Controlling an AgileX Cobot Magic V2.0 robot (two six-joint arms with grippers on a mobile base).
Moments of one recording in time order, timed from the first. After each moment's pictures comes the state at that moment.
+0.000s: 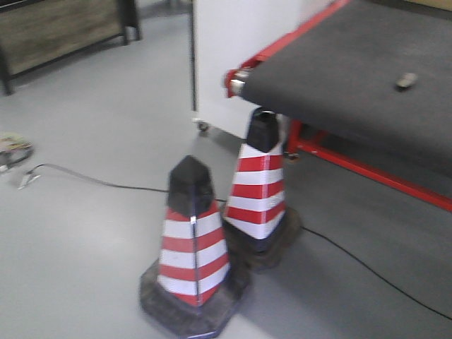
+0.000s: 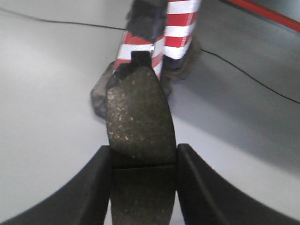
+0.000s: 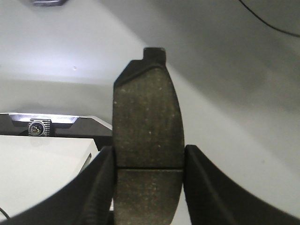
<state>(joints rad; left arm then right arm) -0.43 0.53 -0.56 0.13 0.89 -0.40 0.28 0.70 -0.56 -0.18 1.25 0.24</state>
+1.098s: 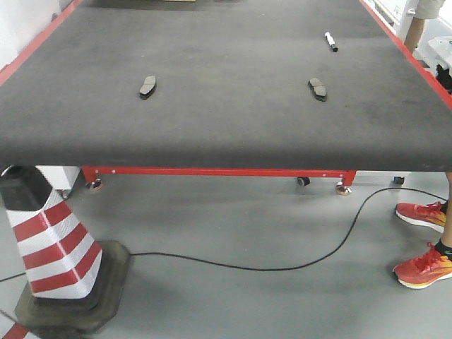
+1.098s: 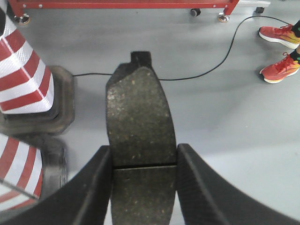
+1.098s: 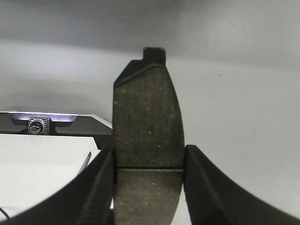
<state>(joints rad) -0.43 0.53 -0.56 0.13 0.89 -0.40 0.28 0.70 -0.56 -0.18 1.25 0.24</state>
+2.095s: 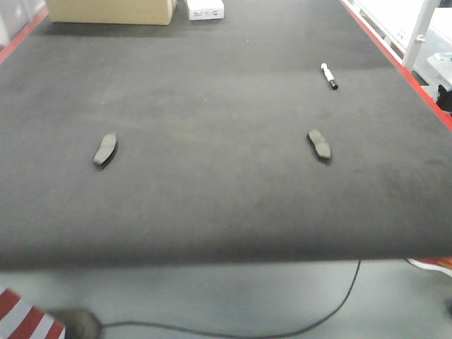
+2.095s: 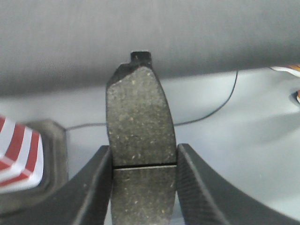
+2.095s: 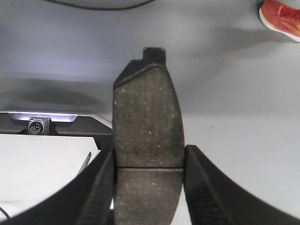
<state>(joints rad) -0.43 0.53 -0.56 0.13 0.89 -0.40 0.28 0.70 -0.56 -0.18 1.25 0.24</state>
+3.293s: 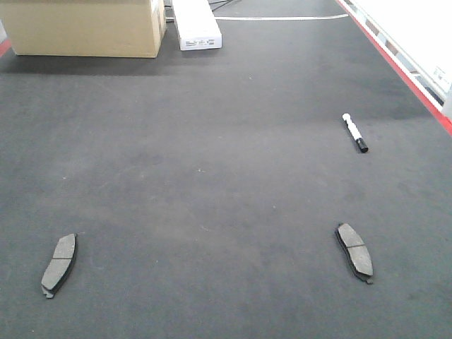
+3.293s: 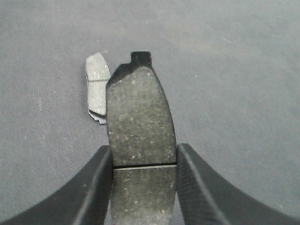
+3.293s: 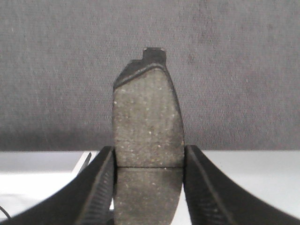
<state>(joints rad) -0.43 0.53 -0.56 0.13 0.89 -0.40 0.28 0.70 -0.56 -0.18 1.25 0.24</state>
